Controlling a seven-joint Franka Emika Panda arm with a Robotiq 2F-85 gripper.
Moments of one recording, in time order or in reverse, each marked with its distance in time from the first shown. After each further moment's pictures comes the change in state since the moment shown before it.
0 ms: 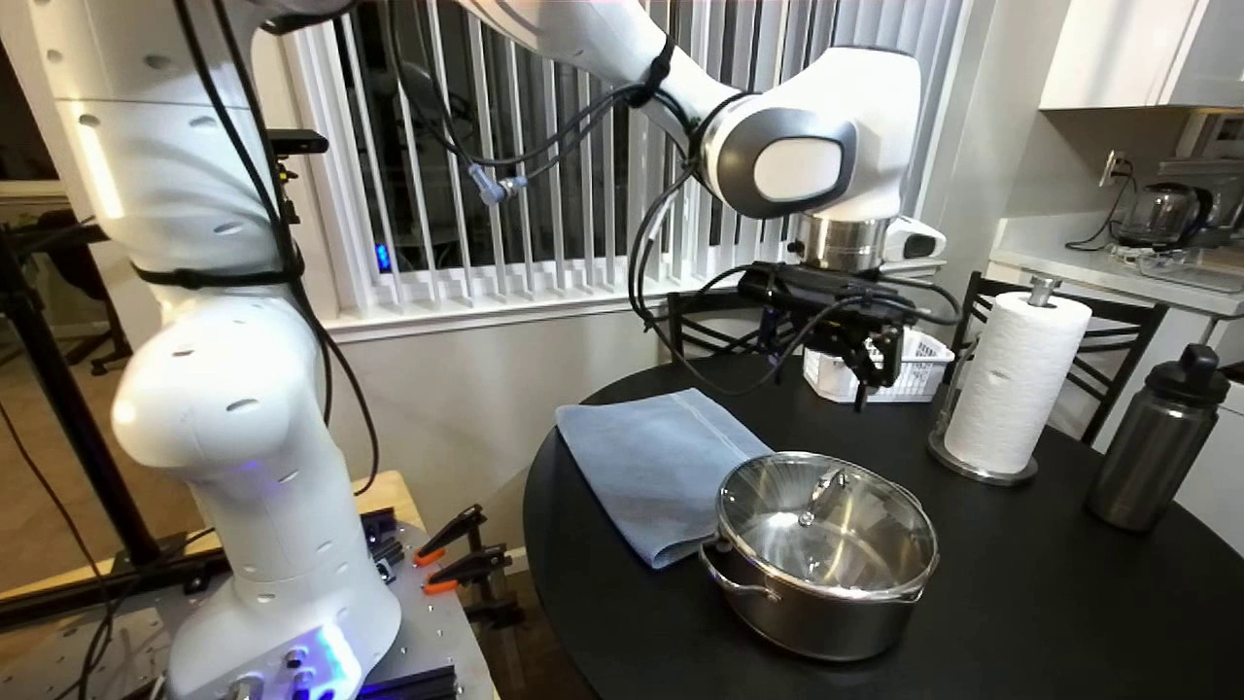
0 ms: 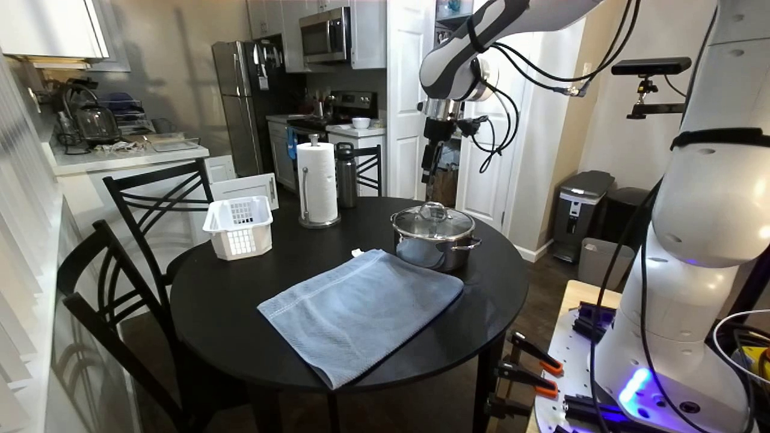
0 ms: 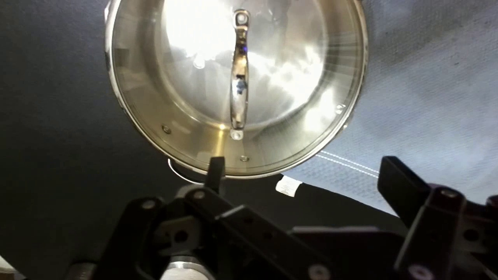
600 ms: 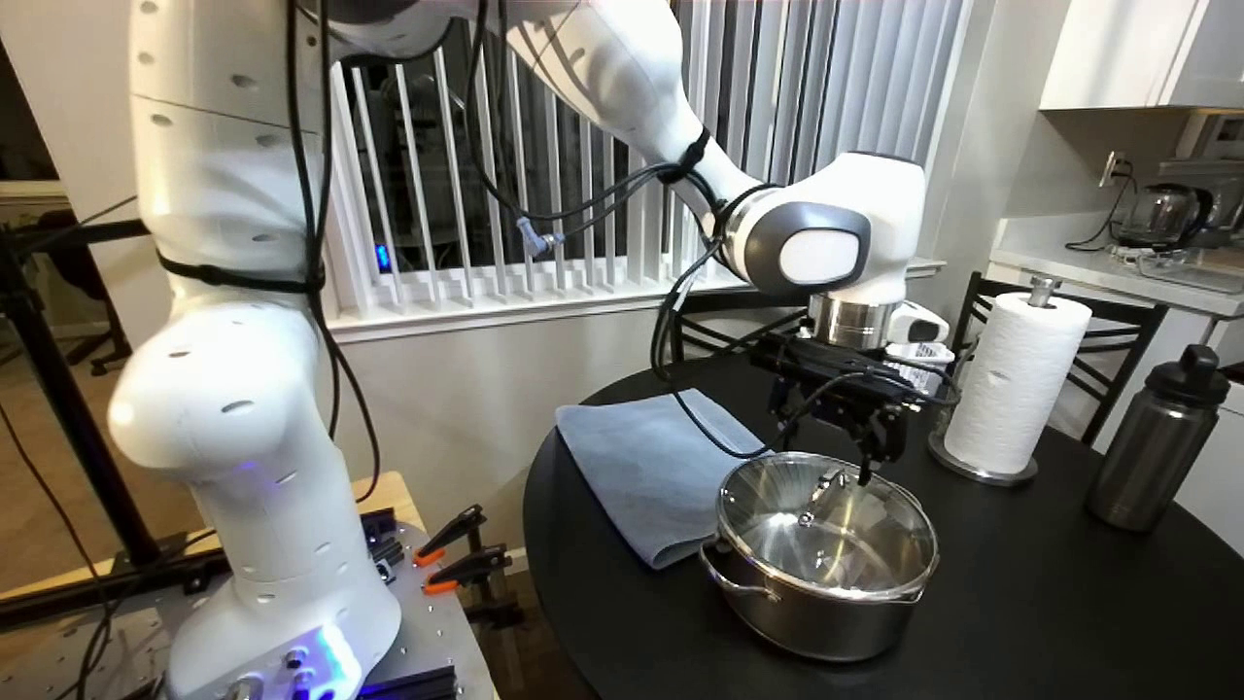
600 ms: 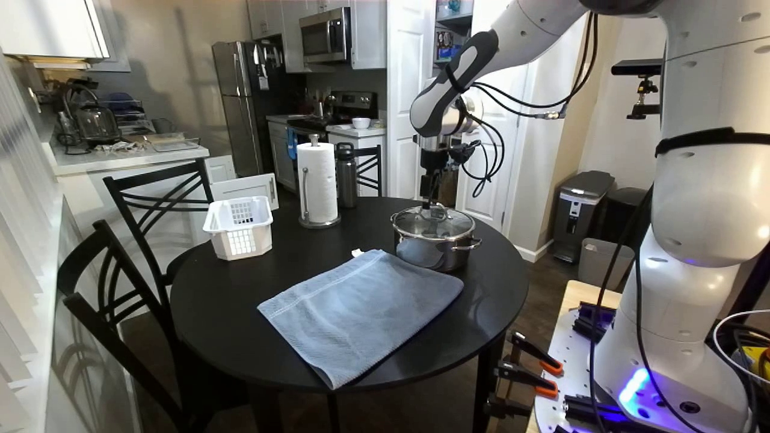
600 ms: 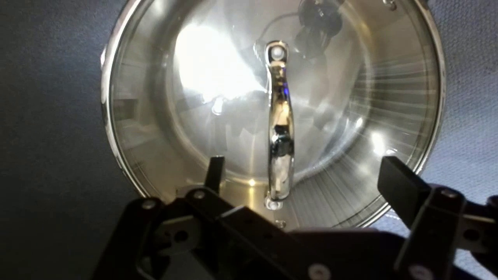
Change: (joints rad) arm -0.018 0.190 0.013 0.042 -0.073 0.068 0.109
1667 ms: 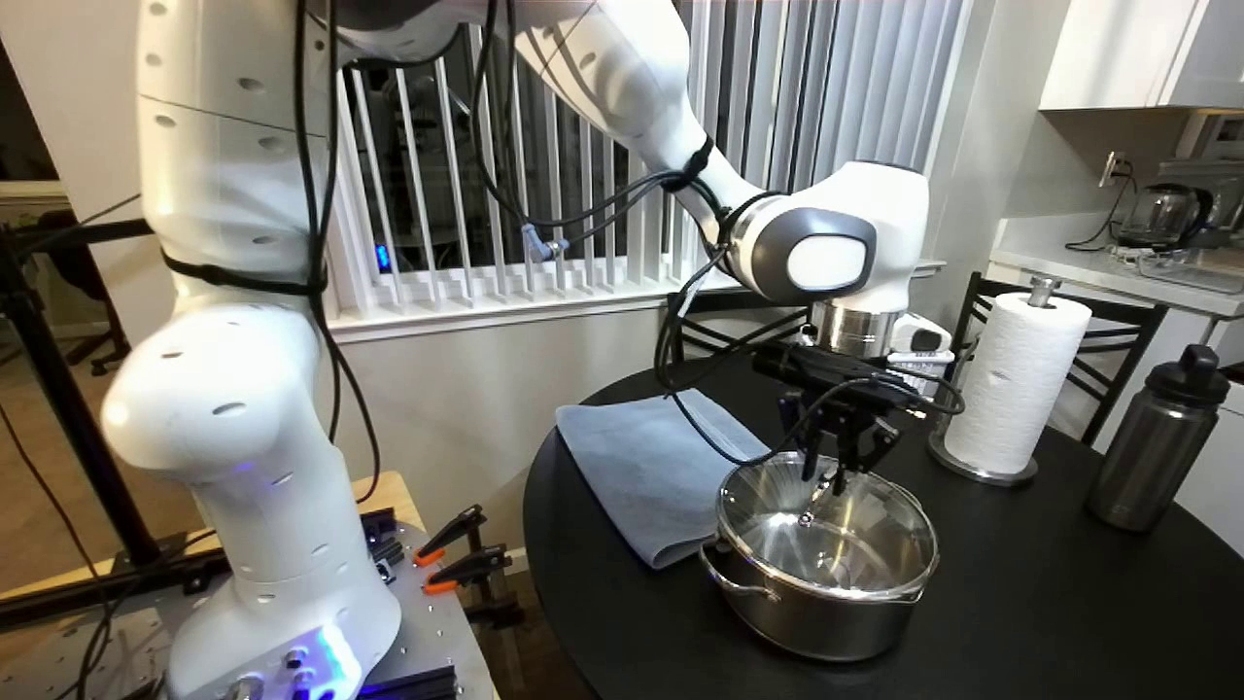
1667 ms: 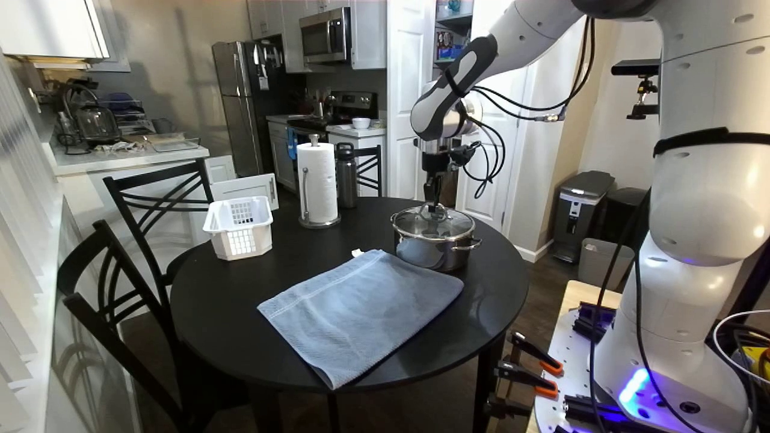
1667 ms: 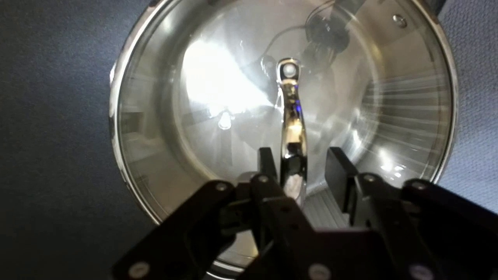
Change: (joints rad) arm -0.037 0.020 0.031 0.012 -0.044 -0.022 0.016
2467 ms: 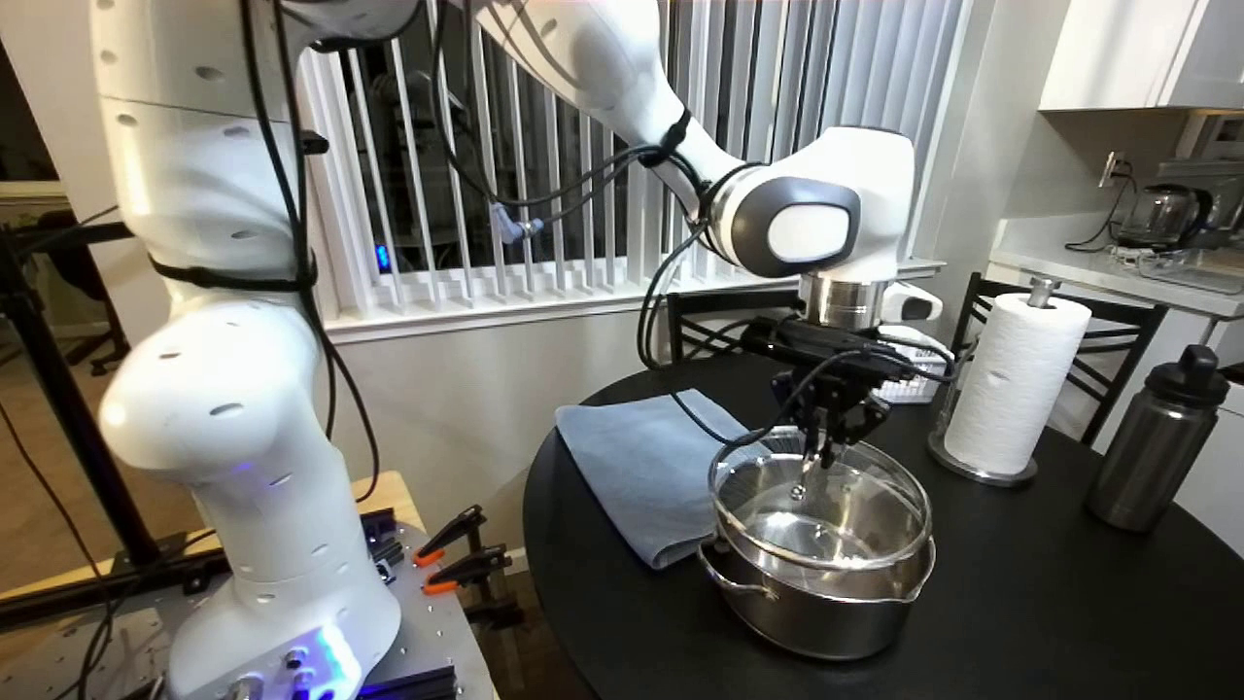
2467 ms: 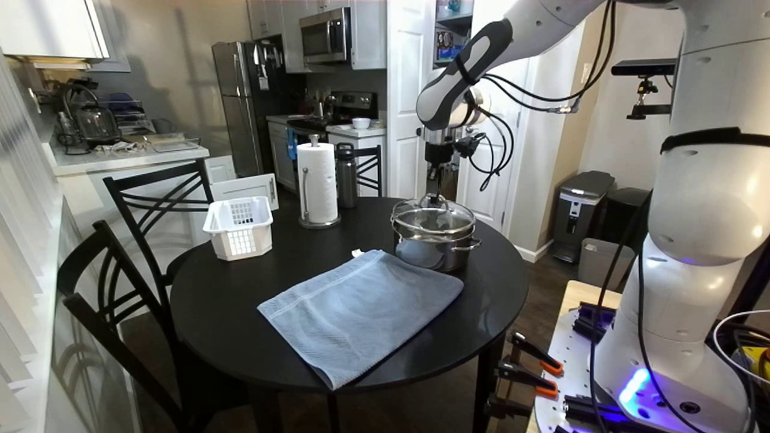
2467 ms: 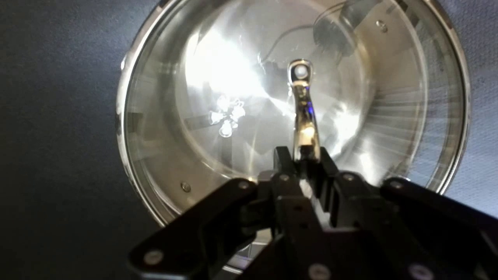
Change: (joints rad) arm -0.012 -0.106 0.017 -0.064 -0.006 0.011 -0.029
